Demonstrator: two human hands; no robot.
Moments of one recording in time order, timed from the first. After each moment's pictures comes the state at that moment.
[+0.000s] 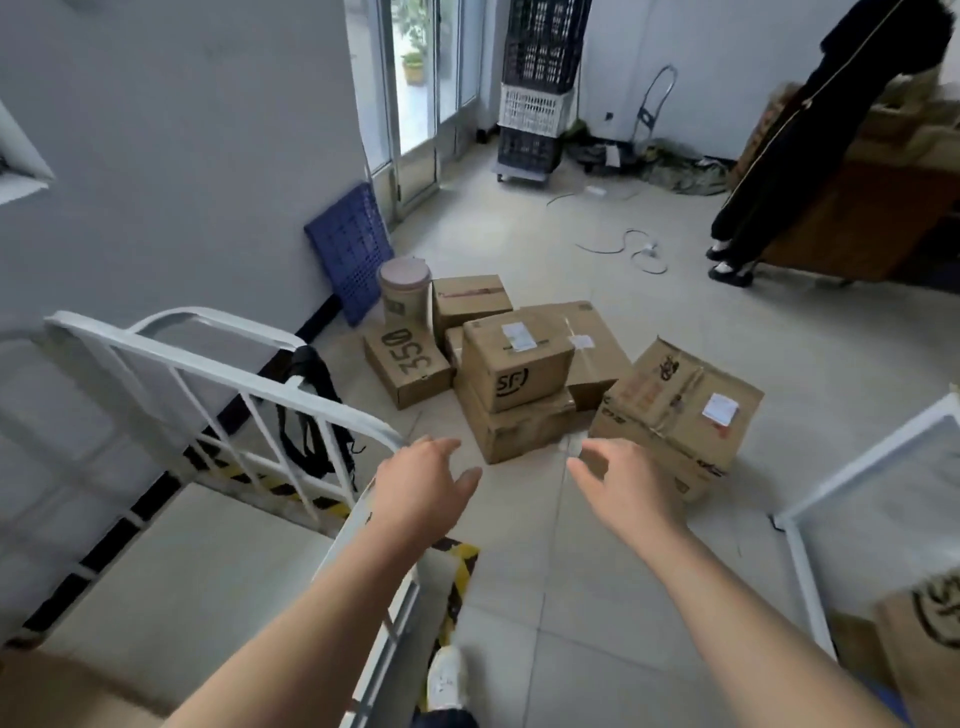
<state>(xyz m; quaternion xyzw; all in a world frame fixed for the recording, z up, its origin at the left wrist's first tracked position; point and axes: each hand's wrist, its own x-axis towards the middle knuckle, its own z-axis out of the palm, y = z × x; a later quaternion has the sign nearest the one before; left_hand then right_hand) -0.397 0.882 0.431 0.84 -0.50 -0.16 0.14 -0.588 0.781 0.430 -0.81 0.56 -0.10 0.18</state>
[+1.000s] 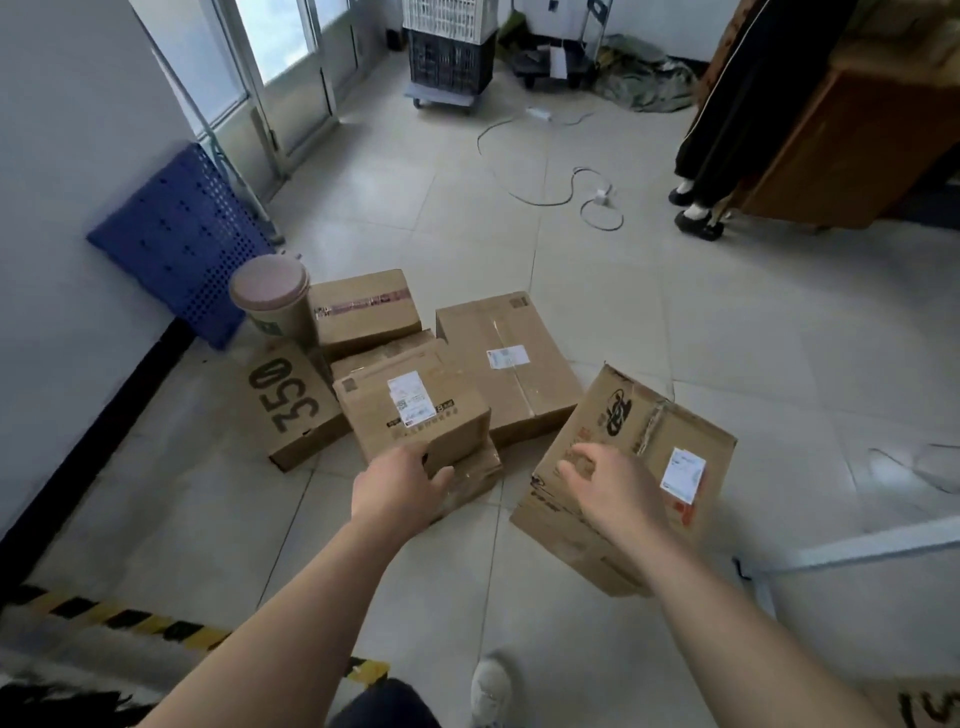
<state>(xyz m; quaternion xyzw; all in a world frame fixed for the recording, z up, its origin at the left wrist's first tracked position) -0.384 0.360 0.363 0.84 -0.45 -0.28 0.10 -0.593 0.280 0.357 -0.74 0.63 -0.02 0.23</state>
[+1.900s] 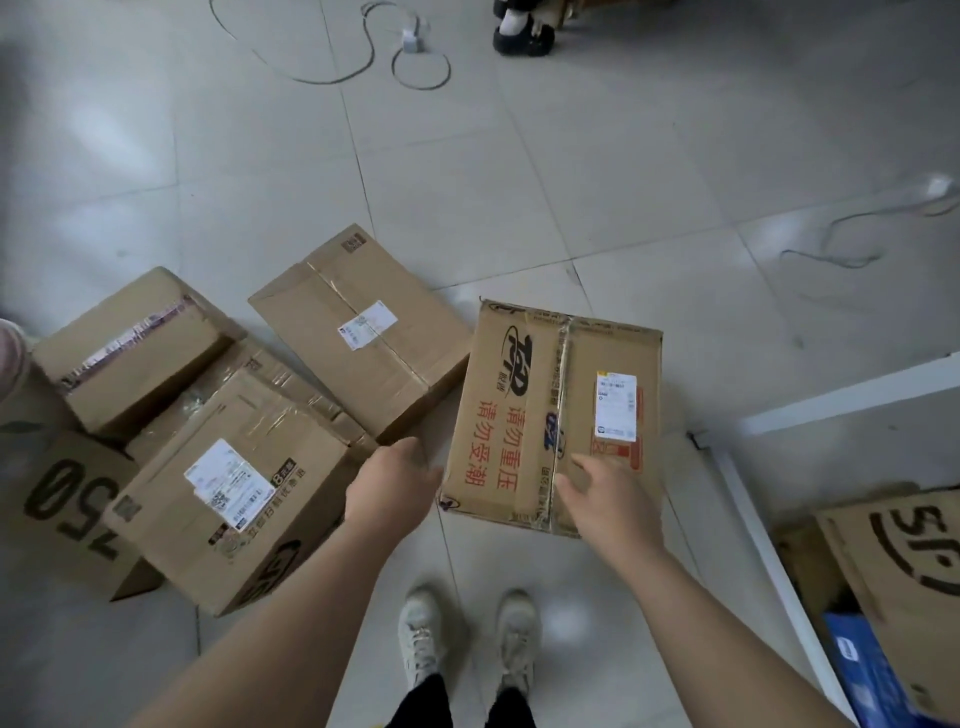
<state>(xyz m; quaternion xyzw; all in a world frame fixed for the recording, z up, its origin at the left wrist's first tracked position) -0.499 0.098 0.184 0.76 -0.54 -0.37 -0.05 -0.715 0.134 0.180 -0.53 0.79 0.00 0.32</state>
